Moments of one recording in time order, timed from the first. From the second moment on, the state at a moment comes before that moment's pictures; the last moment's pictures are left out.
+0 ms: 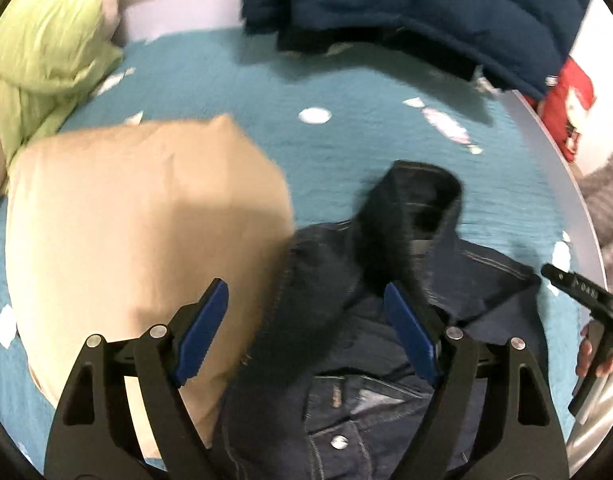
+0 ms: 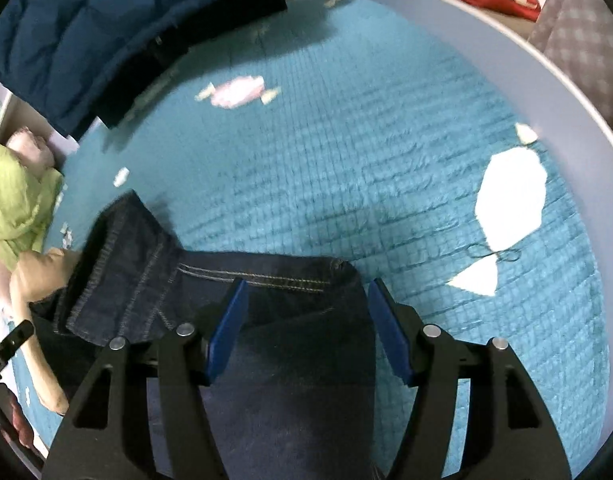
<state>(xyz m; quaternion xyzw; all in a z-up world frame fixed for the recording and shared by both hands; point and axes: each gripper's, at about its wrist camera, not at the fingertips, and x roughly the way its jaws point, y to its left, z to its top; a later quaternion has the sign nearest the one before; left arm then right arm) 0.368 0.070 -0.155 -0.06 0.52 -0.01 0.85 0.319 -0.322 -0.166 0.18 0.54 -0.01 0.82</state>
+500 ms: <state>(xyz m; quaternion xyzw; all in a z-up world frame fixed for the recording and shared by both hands) 0.369 0.094 -0.184 -0.05 0.53 0.04 0.85 0.317 -0.332 -0.180 0.20 0.53 -0.05 0.82</state>
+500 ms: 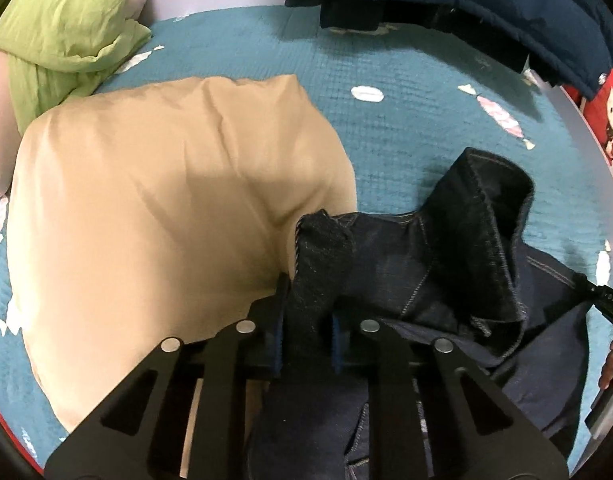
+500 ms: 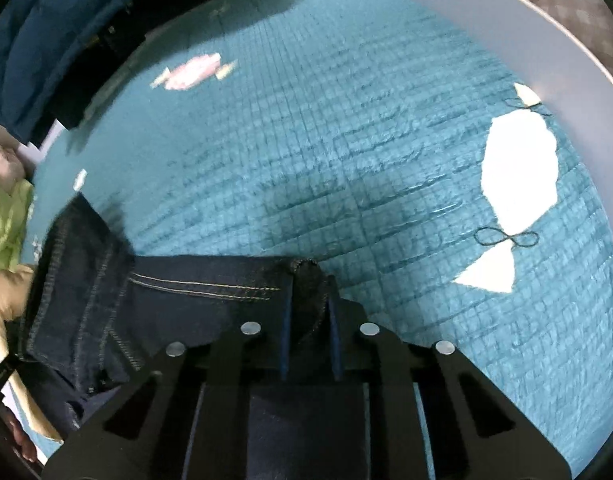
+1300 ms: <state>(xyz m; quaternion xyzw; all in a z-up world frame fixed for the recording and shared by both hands) 0.237 0.098 -0.078 -0.04 0.44 -0.02 0.90 0.144 -0.310 -0.023 0.16 0.35 -0.03 0.92</state>
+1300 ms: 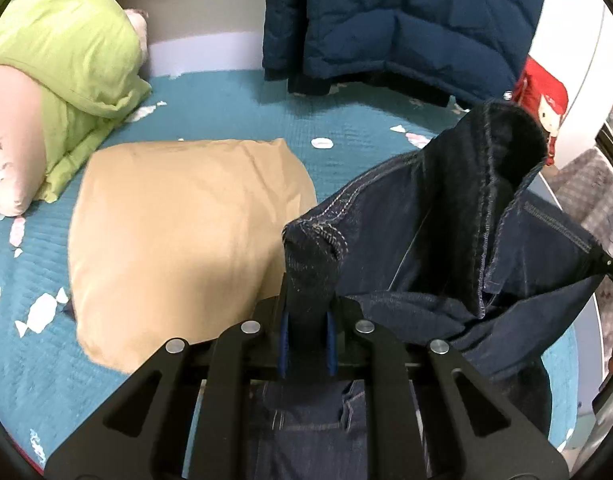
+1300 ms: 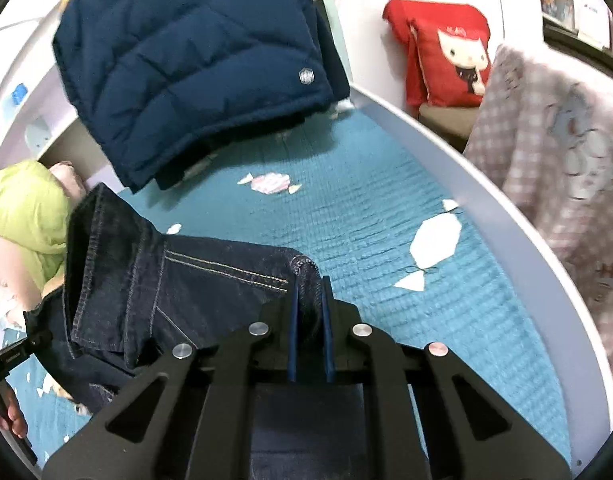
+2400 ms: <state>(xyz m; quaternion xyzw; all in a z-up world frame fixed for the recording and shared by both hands) -0.040 0.118 -0.200 0.03 0.57 -0.01 0.82 -0.146 -0.325 -0.143 0.21 0.48 -0.09 0.84</state>
